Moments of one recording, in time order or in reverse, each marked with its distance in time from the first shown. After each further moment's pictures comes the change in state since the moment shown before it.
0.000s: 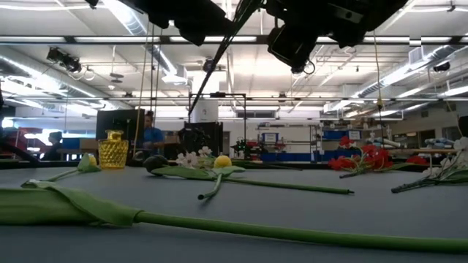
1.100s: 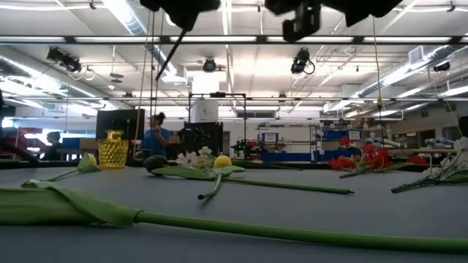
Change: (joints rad) left arm 0.026 -0.135 -0.002 -0.081 0.011 -0.003; right arm -0.002 -0.122 0.000 0.089 0.221 -0.879
